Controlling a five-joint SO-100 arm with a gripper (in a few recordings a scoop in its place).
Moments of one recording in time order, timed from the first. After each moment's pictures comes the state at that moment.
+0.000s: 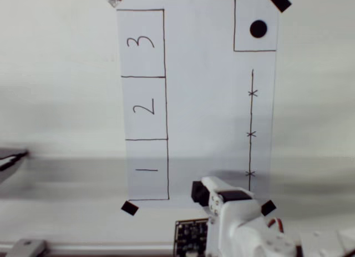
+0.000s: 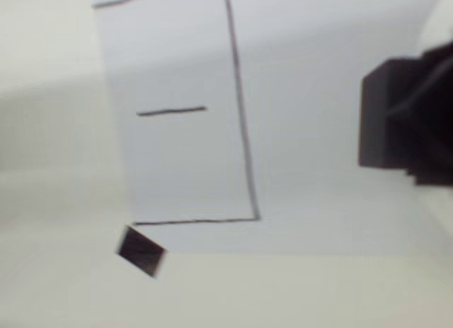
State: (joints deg) arm -10.0 70.9 78.6 56.6 16.2
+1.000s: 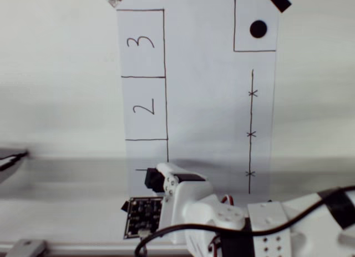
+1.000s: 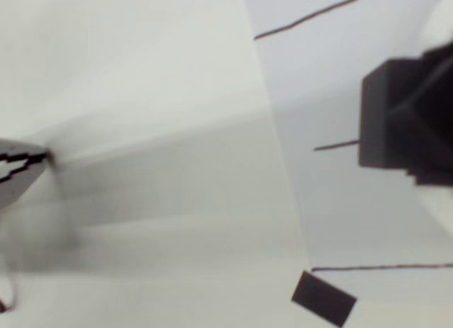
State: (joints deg) arm -5.0 46.6 45.9 56.6 17.6
